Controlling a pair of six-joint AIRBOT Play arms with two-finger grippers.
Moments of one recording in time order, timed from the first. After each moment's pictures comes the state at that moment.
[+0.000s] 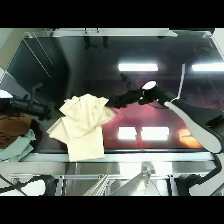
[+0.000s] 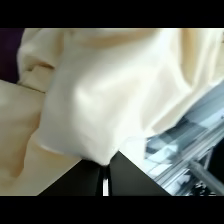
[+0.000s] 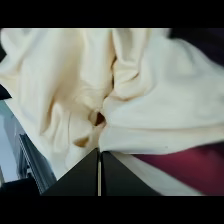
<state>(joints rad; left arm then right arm) 0.30 -1.41 0.98 0.79 -1.41 -1.06 0.37 -1.81 1.33 -0.29 1.02 0.99</state>
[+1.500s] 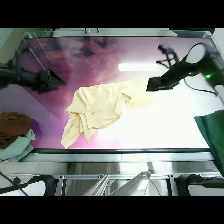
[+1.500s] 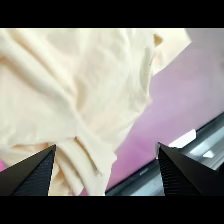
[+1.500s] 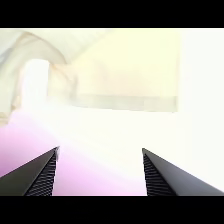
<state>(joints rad) 0.20 -1.43 1.36 0.81 -1.48 -1.17 0.16 -1.56 1.50 -1.26 1.33 1.40</state>
